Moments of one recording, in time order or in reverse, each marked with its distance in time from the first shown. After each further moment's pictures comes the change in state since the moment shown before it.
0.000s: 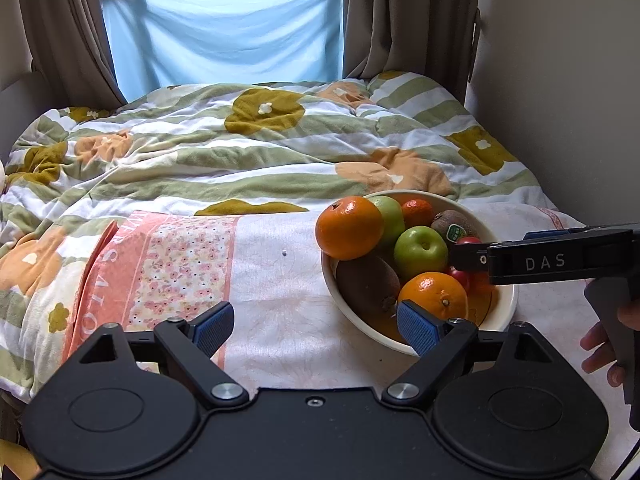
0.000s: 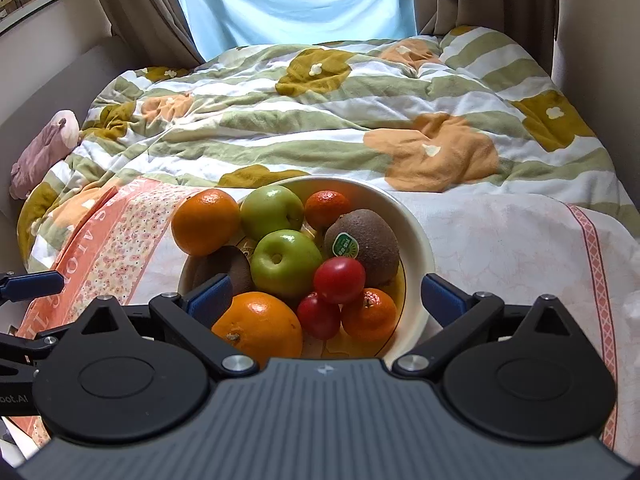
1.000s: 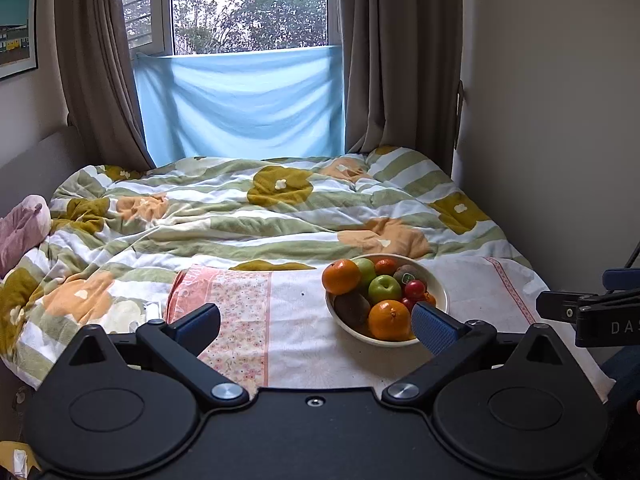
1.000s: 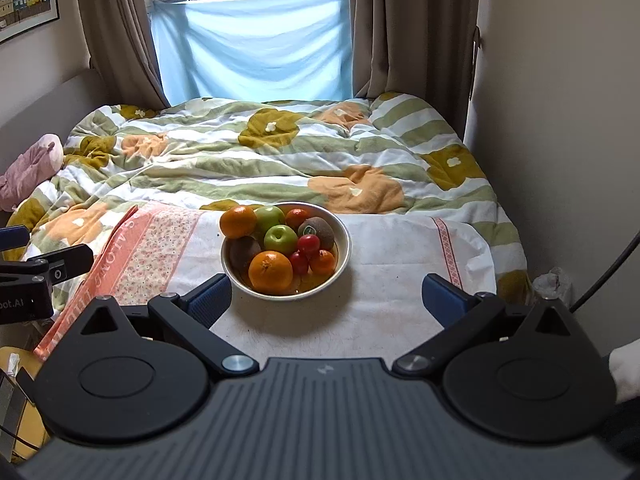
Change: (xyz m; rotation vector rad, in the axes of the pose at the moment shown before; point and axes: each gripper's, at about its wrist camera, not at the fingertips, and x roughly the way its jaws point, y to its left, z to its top) left arm -0.190 -0.001 -0.025 0.001 -0.196 0.025; right arm -0.252 0.063 -0.063 -0.010 -0.141 -0.227
